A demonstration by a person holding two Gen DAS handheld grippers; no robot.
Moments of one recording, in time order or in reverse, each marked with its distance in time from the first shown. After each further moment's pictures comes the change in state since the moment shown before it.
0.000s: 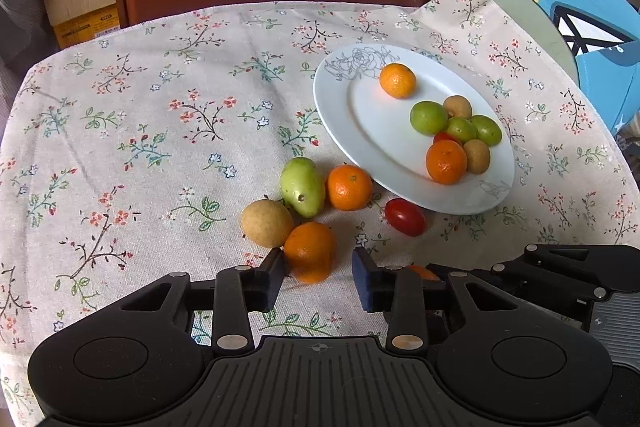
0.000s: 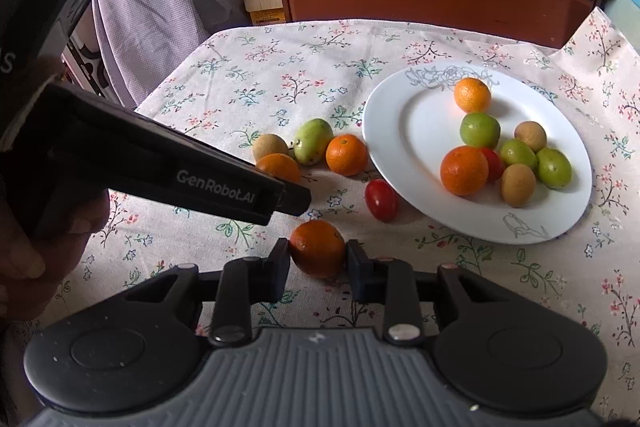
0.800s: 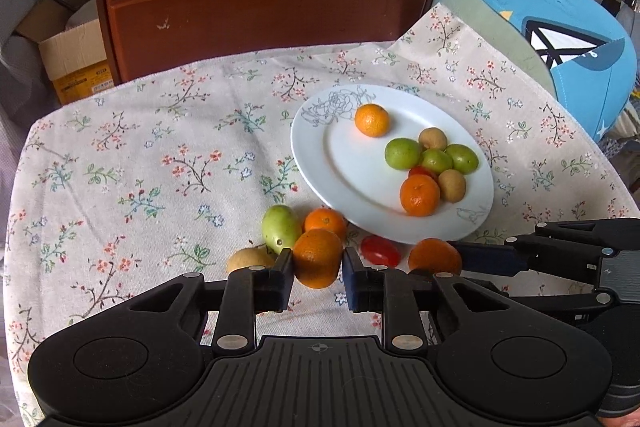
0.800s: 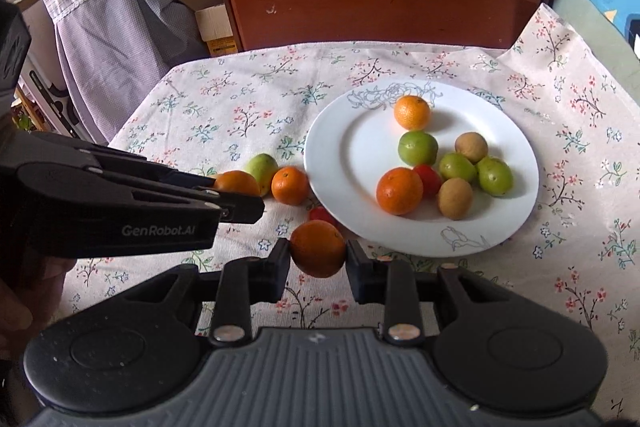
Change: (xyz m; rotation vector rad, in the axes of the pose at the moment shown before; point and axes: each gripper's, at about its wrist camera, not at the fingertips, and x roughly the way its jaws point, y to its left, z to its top) left arm -0.022 -0.021 0.007 0.081 -0.121 0.024; right arm -0.021 -0.025 0.014 0.098 -0.063 -0.064
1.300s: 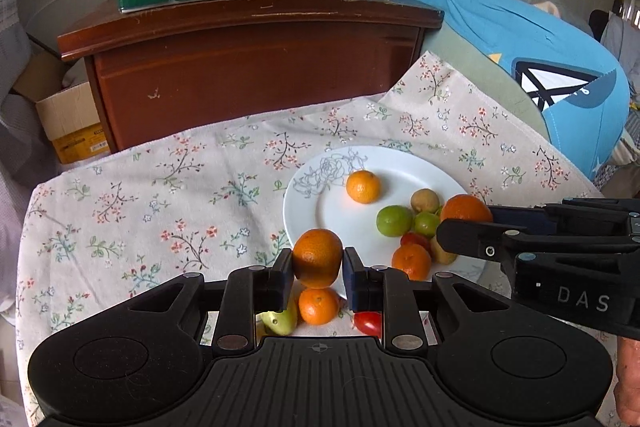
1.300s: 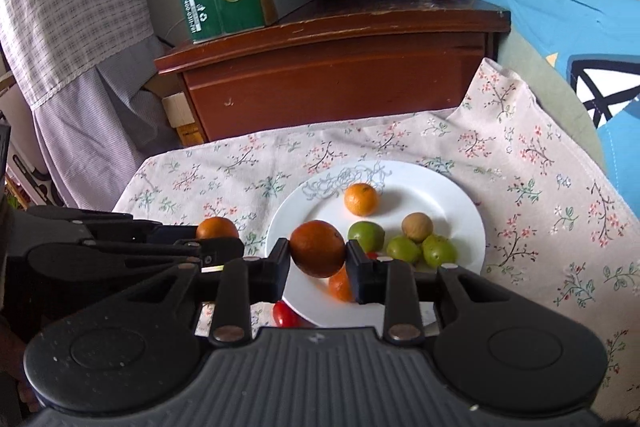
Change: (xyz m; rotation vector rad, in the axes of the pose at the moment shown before) left arm -0.004 -0.010 0.032 0.043 -0.116 0.010; right arm -0.027 -0.030 0.036 0.110 -0.175 -0.066
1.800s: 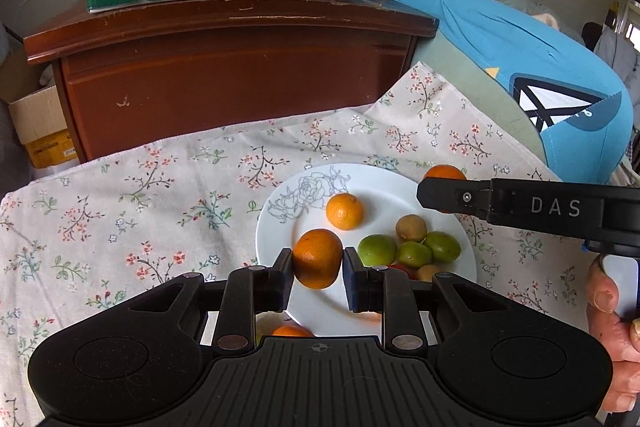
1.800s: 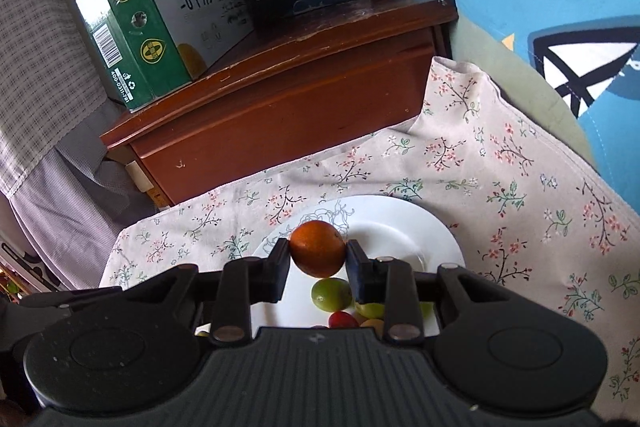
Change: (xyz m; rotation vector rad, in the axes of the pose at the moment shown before) left arm 0.026 -0.004 0.016 -0.032 0.001 -0.055; right arm 0.031 -0.047 0.027 0.221 -0.033 0.018
